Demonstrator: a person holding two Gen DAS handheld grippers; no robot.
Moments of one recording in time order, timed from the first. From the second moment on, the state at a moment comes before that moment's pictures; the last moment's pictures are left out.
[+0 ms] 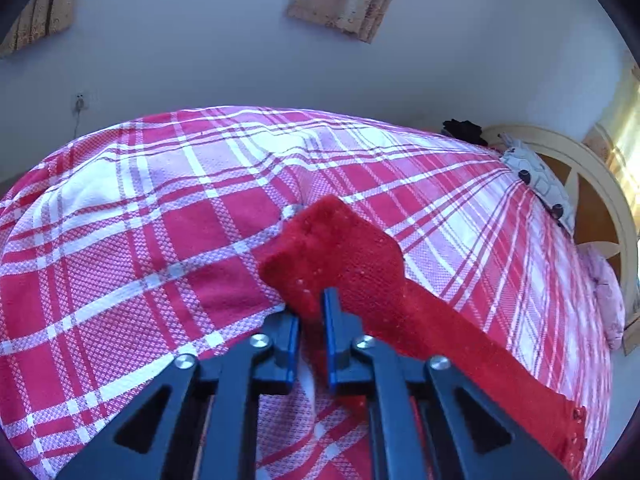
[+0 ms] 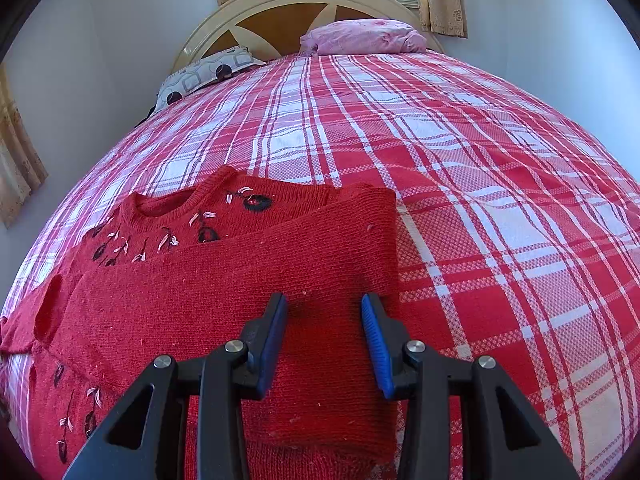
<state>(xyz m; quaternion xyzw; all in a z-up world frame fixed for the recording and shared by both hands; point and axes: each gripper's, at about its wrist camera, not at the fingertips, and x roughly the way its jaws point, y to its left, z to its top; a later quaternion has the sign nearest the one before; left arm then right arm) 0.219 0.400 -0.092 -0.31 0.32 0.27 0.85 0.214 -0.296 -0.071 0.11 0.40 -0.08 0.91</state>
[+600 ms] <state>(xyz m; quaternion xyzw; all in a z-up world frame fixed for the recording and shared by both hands) 0.238 0.285 0.008 -0.21 0.25 0.14 0.93 0.213 -0.298 -0.071 0.12 0.39 -0.08 0.91</state>
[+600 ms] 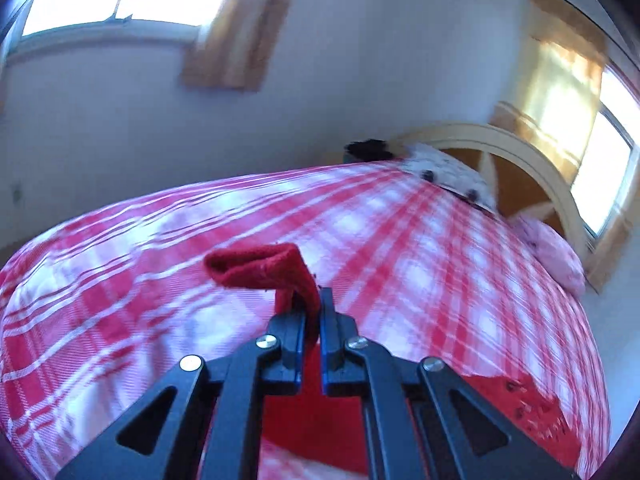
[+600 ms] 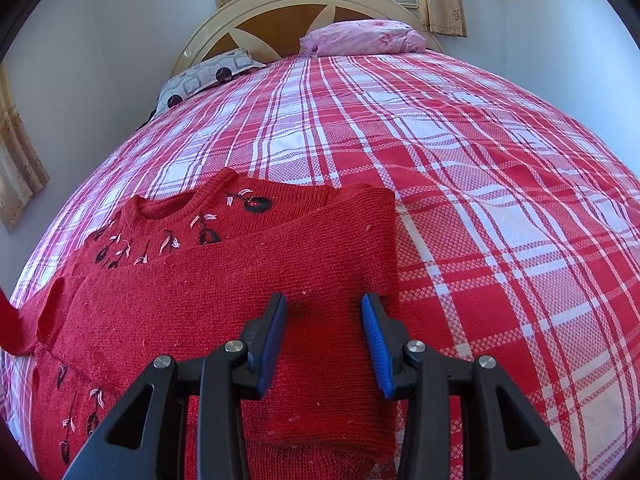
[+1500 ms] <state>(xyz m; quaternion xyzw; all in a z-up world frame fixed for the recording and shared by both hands) 0.204 0.017 -0.044 -0.01 0.35 -0.09 0.93 0.215 -0.295 -0.071 0.11 0.40 -0.07 0.91</state>
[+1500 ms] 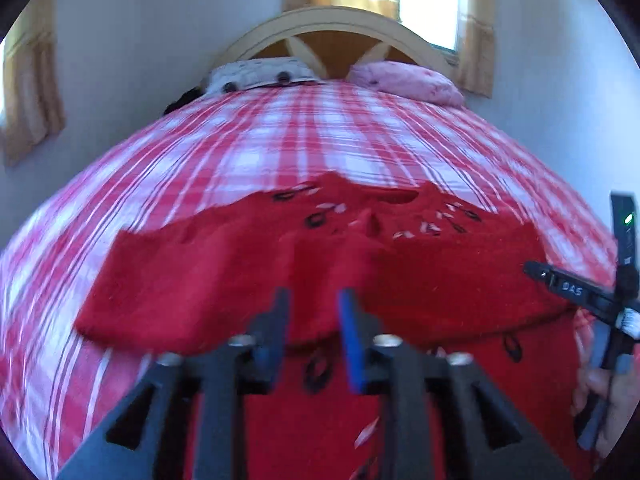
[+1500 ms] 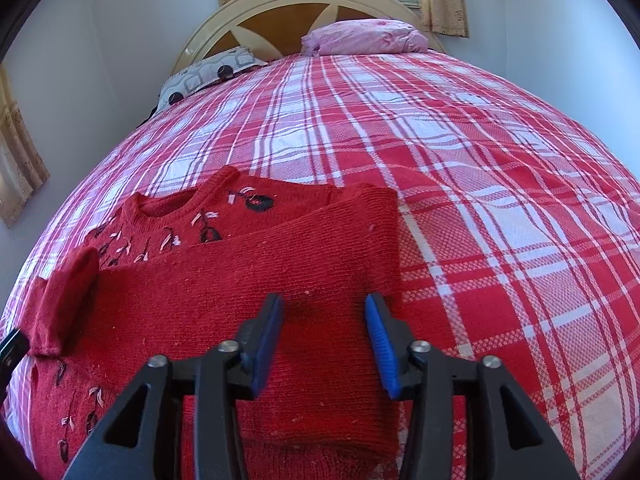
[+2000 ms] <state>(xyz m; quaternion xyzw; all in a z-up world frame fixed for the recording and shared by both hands) 0.196 0.062 -0.088 -0.12 0.41 -0.05 0.90 0.255 -0.163 -0.057 0.14 0.44 0.12 0.88</state>
